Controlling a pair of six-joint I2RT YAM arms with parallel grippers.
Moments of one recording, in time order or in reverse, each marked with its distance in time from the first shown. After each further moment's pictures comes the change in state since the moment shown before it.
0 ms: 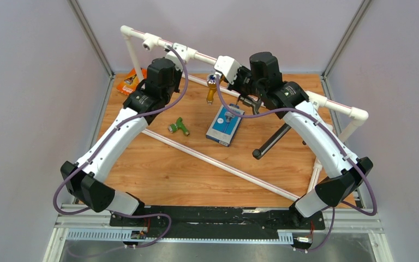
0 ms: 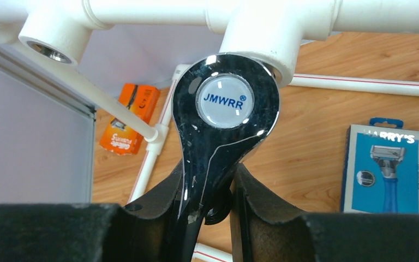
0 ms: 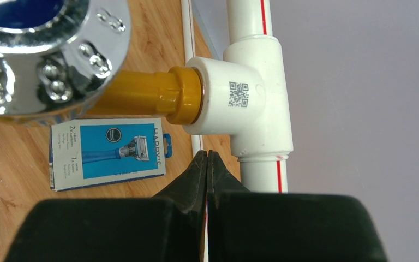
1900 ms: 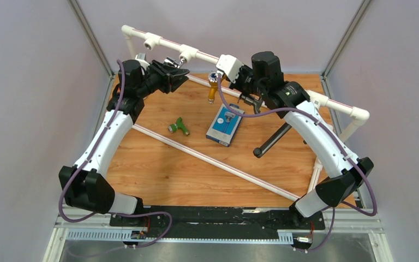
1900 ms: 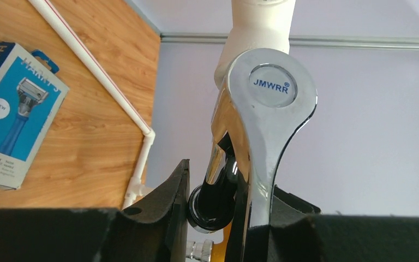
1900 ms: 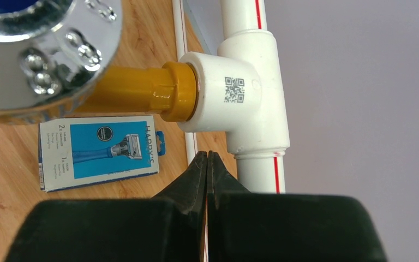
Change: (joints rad) left arm 0.316 -0.055 -0.230 0.324 0.900 -1.520; right arm -0.013 -0.003 -0.011 0.014 0.014 -0.006
